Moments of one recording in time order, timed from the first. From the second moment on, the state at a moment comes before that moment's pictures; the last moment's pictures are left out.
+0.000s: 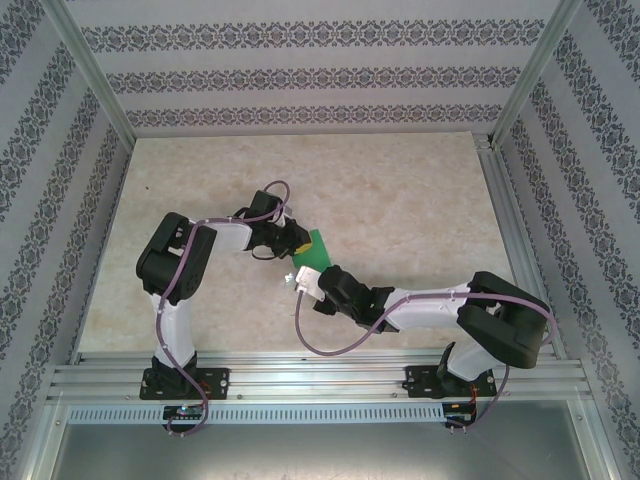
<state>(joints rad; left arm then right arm) -0.42 2.00 1.08 0.00 0.65 -0.99 1.06 1.52 0.59 0.23 0.26 -0.35</state>
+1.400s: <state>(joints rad) -0.43 2.01 1.08 0.00 0.60 -0.92 0.84 1.60 0.80 0.00 -0.02 -0.22</state>
